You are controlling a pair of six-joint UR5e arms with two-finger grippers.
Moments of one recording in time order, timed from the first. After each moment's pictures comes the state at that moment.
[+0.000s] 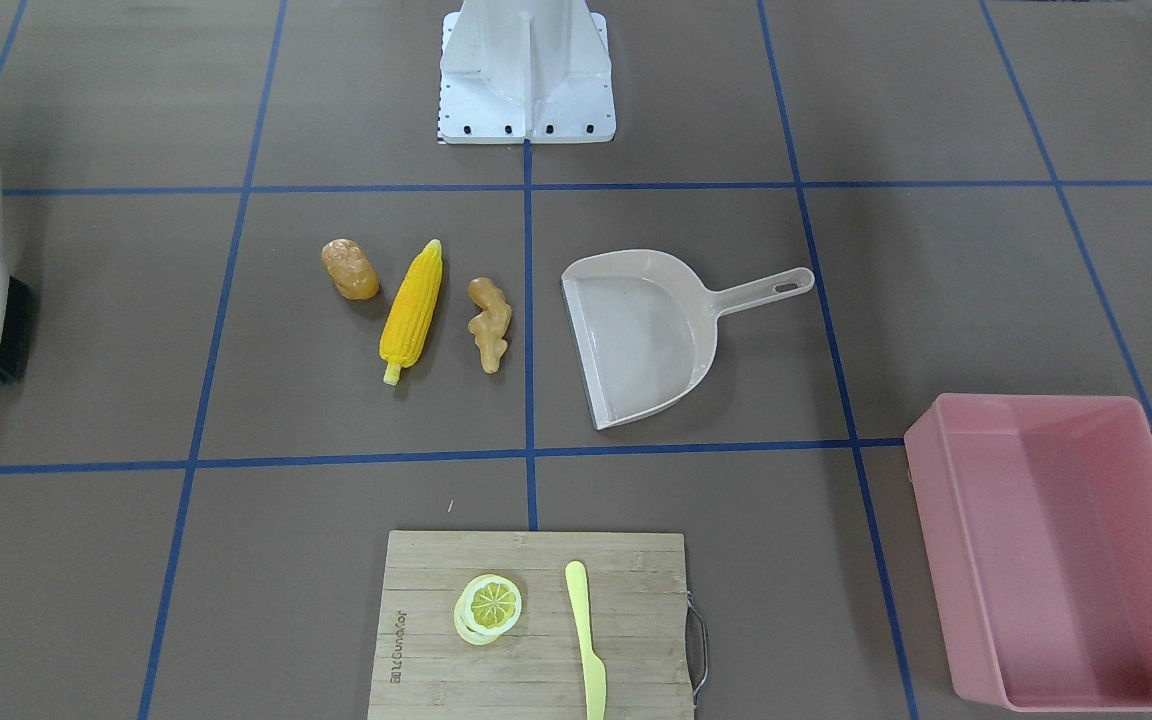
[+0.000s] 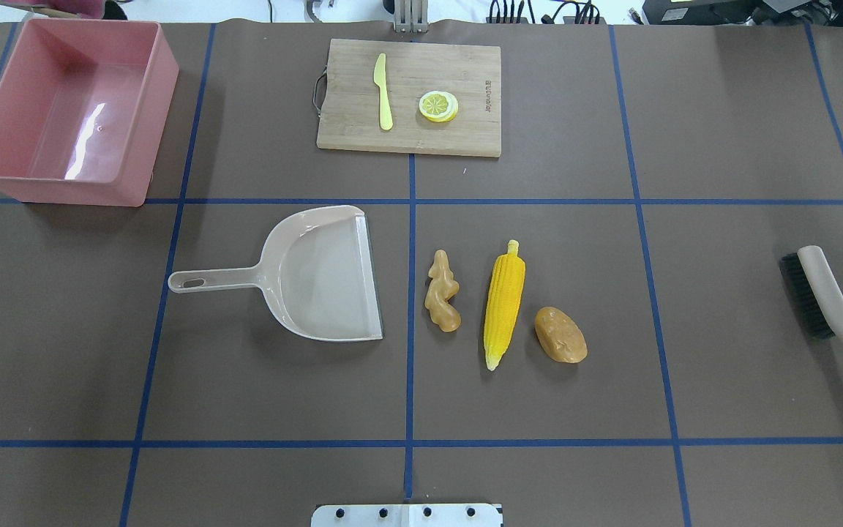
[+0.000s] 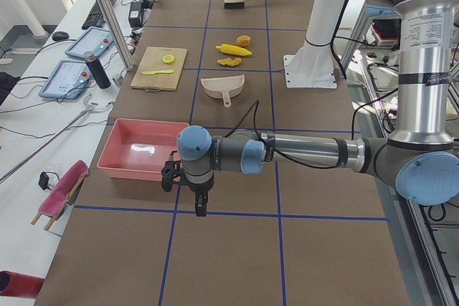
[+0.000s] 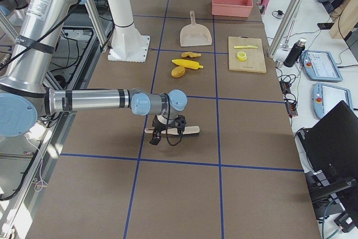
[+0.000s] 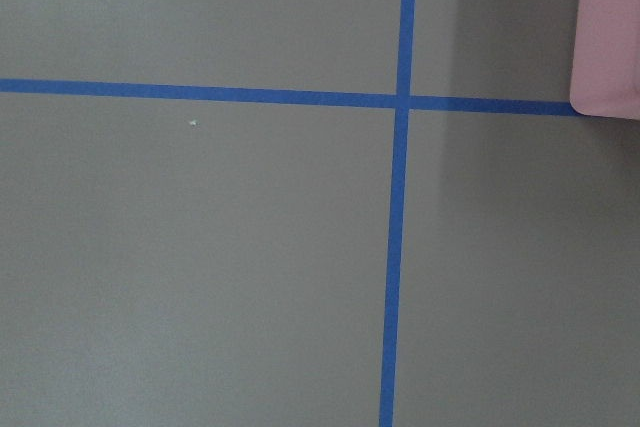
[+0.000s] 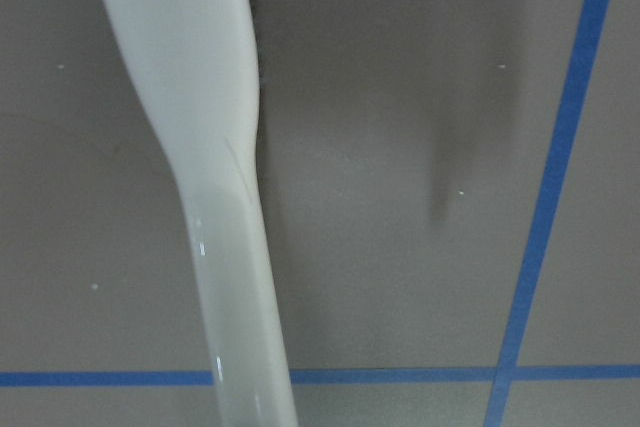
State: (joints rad) left arm -1.54 -1.52 -1.71 -1.56 -2.33 -0.09; right arm 1.07 -1.90 1.89 -1.64 2.38 0.29
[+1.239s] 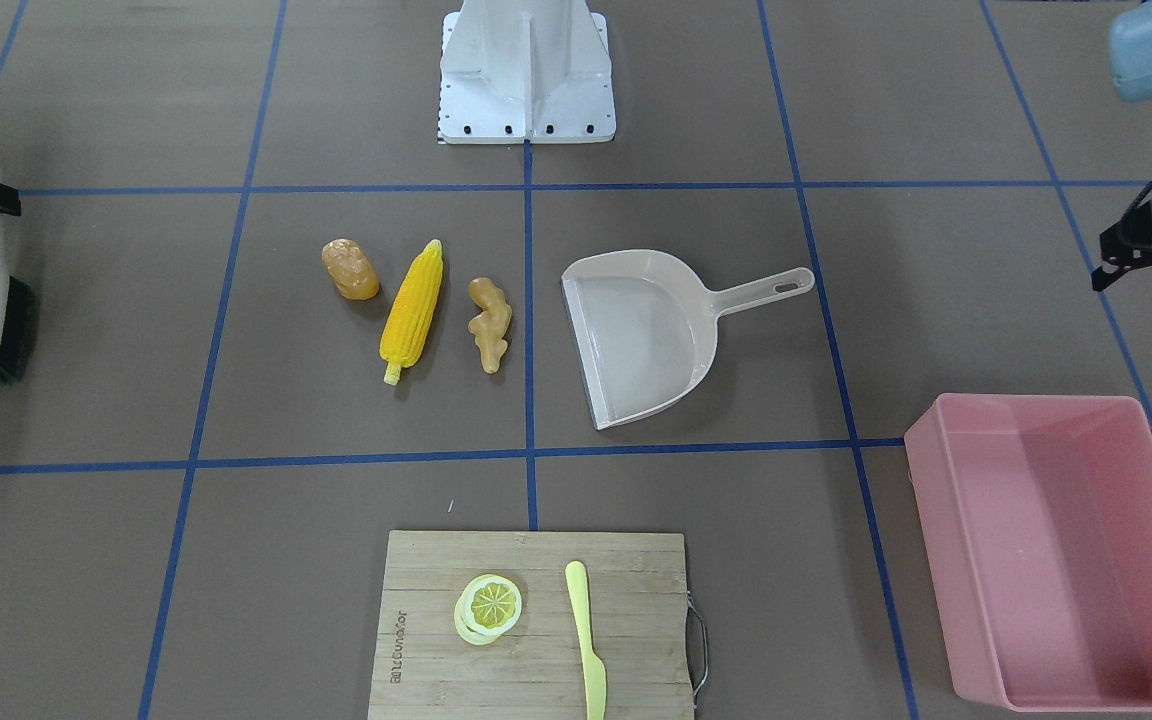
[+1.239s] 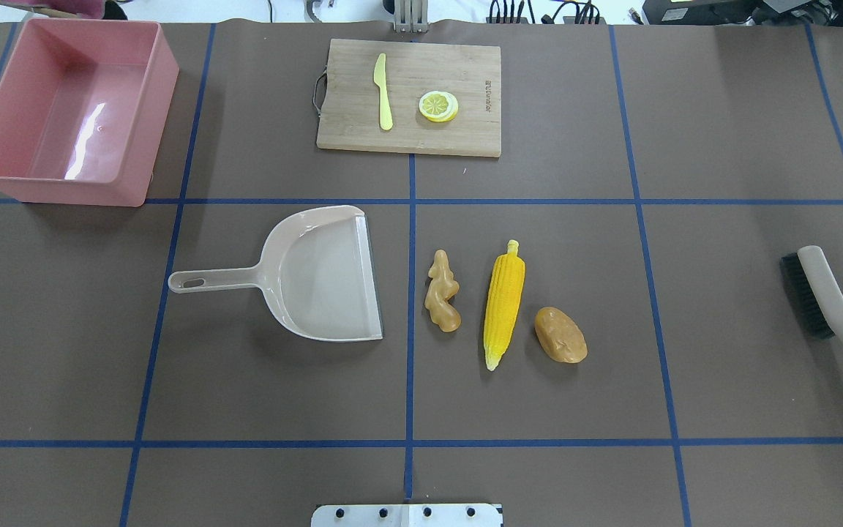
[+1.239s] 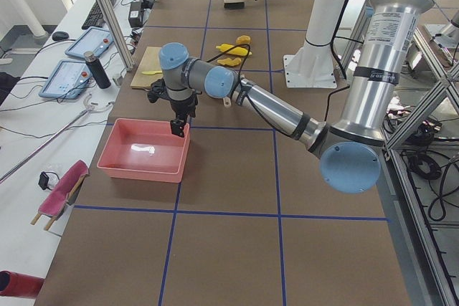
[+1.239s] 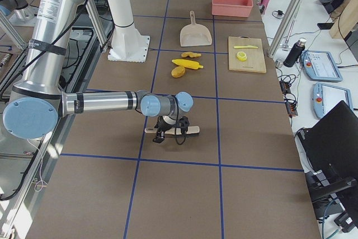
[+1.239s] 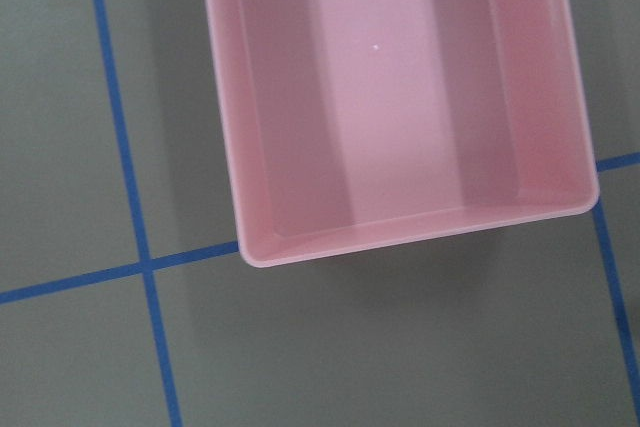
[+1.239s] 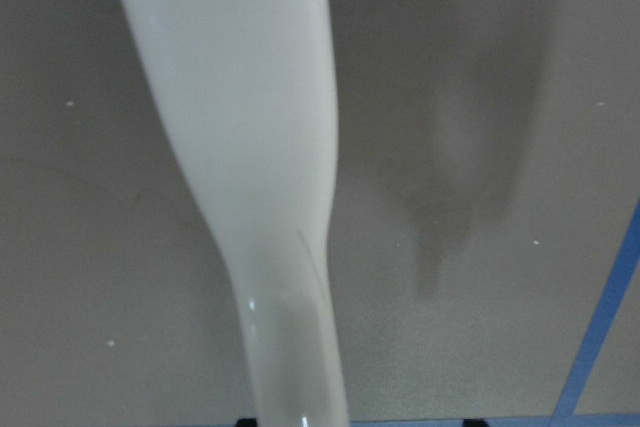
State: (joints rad) left arm -1.29 -1.80 -1.86 -1.37 -2.33 -0.09; right arm 1.00 -1.83 1.82 -1.64 2.39 0.33
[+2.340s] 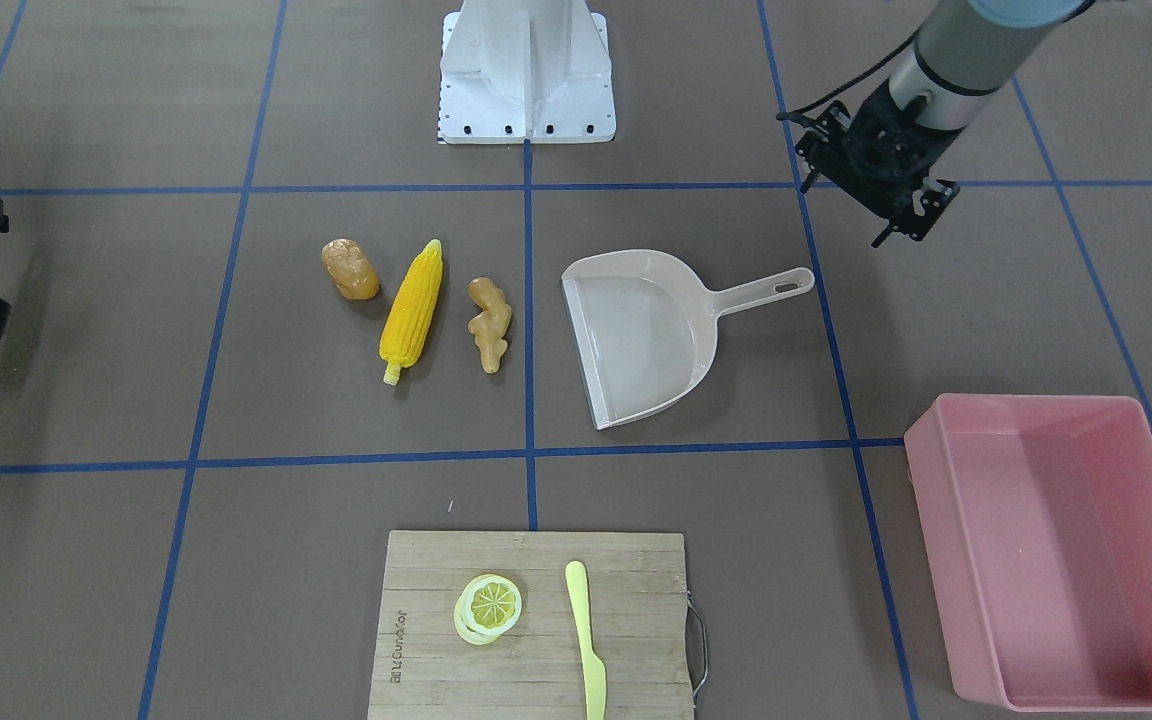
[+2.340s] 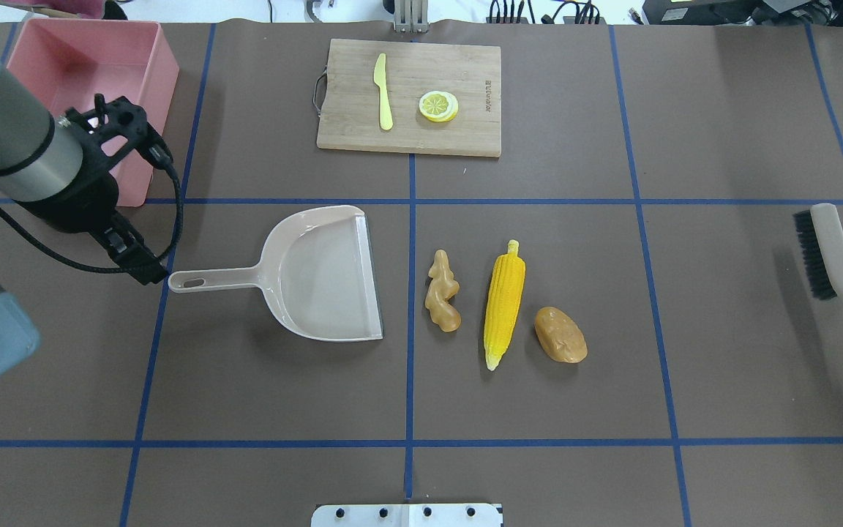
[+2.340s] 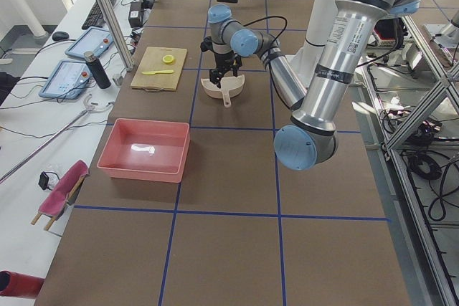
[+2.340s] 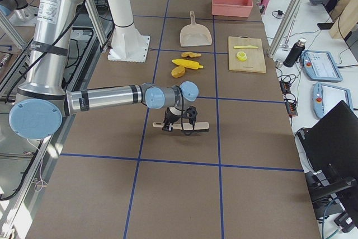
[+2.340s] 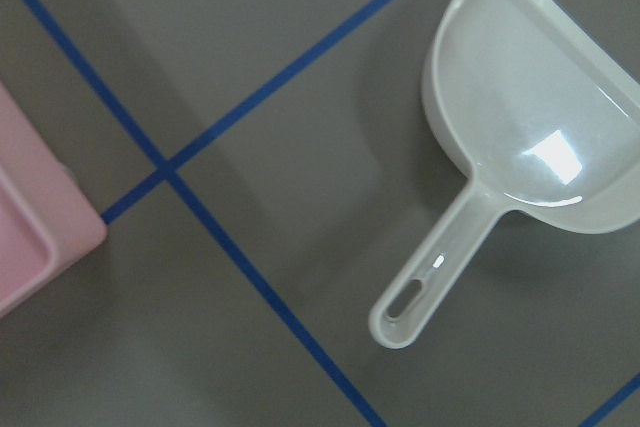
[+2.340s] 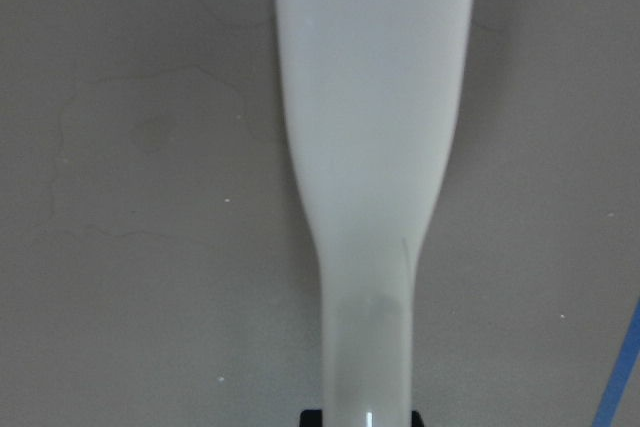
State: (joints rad) left arm -0.82 -1.92 -2.14 -1.26 -2.17 -0.07; right arm 1.08 -1.78 1.89 -1.64 2.39 0.32
